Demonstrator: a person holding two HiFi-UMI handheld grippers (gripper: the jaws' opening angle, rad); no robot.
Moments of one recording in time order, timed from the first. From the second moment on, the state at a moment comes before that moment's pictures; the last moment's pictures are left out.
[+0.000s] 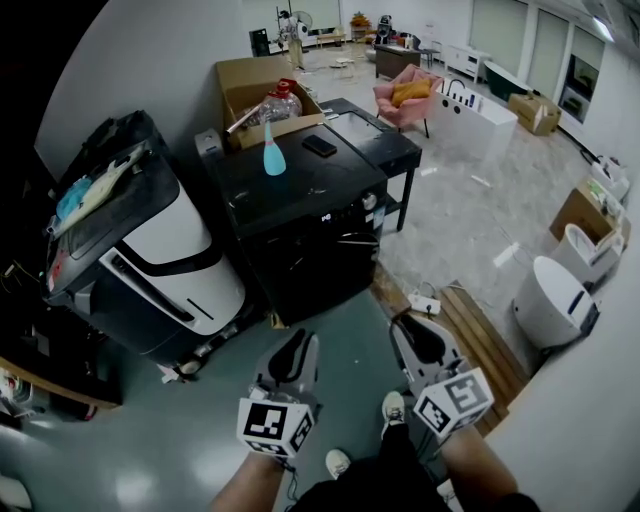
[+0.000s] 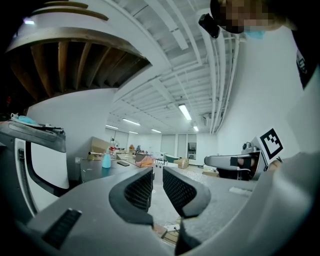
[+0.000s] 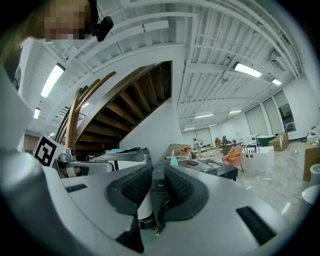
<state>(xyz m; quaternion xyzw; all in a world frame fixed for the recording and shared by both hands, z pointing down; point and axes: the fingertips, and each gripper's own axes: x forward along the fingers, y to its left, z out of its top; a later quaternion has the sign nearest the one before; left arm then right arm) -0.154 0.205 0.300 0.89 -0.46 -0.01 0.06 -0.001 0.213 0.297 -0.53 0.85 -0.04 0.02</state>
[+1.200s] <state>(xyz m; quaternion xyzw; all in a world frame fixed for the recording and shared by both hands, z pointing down) 0.013 -0.002 0.301 0.85 -0.53 0.02 0.04 0.152 -0.025 0.308 -0.44 0.89 -0.04 0.01</state>
